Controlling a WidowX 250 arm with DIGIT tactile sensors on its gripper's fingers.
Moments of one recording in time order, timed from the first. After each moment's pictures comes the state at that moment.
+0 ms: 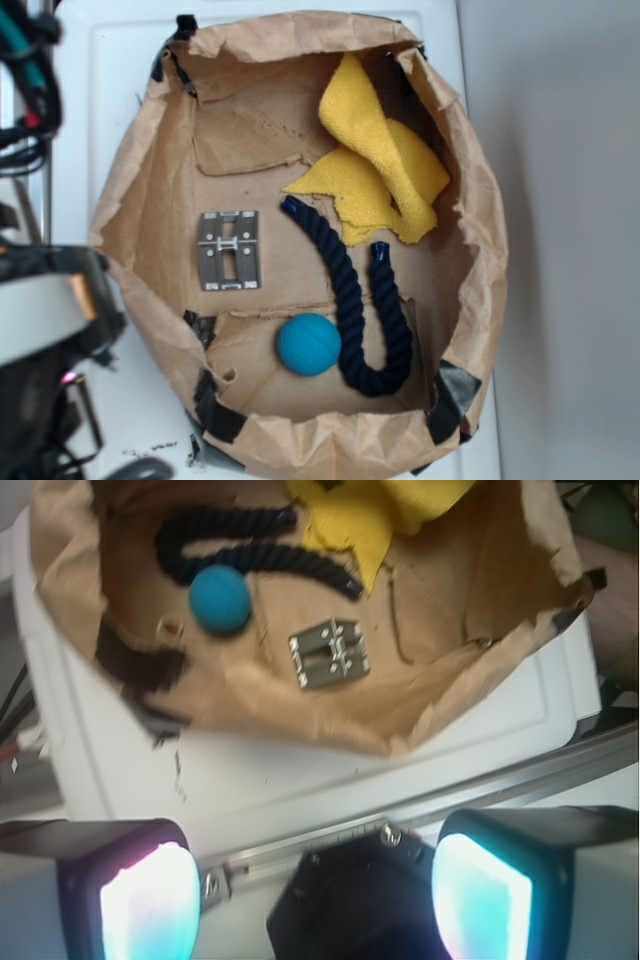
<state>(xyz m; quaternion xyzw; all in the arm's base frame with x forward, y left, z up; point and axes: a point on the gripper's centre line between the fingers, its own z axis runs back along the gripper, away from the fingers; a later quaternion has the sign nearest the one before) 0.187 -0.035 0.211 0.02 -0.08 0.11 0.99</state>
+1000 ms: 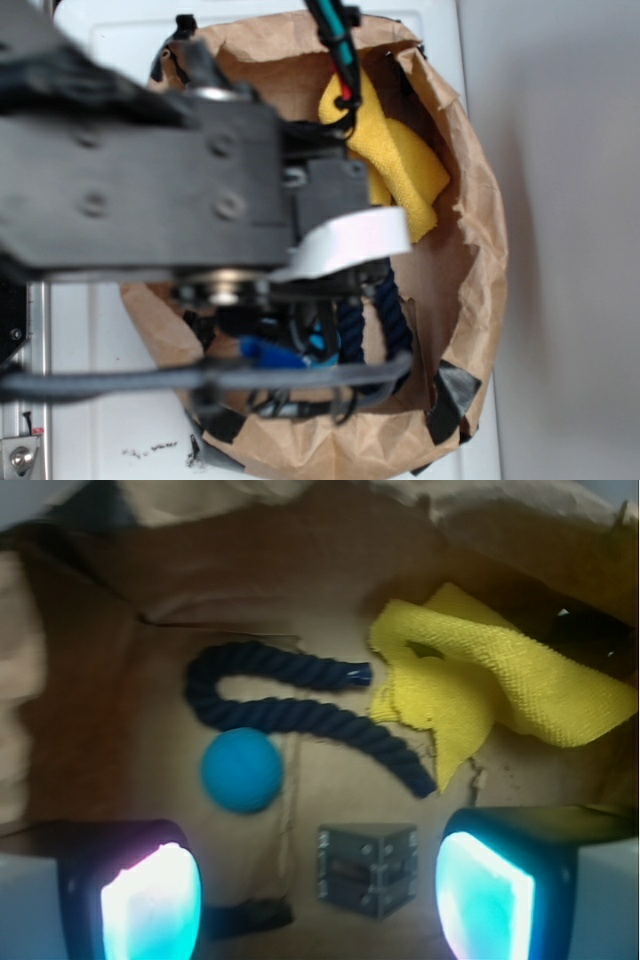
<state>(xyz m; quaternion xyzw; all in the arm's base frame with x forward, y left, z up) 0.280 0.007 0.149 0.01 -0.14 0.00 0.99</state>
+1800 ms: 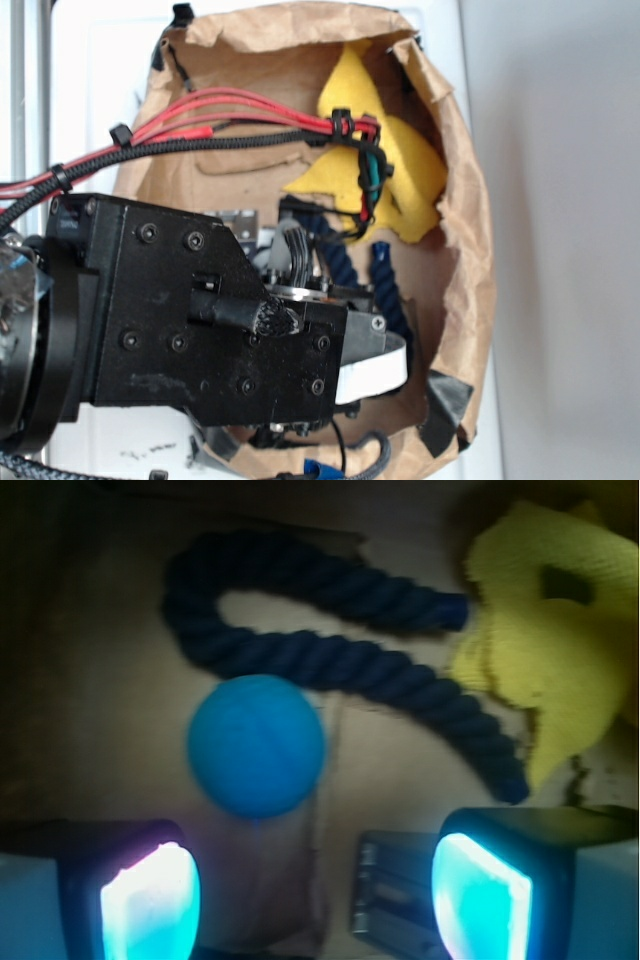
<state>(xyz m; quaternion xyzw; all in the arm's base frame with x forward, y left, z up) 0.276 -0.050 0.090 0.00 -0.09 -0.09 0.99</state>
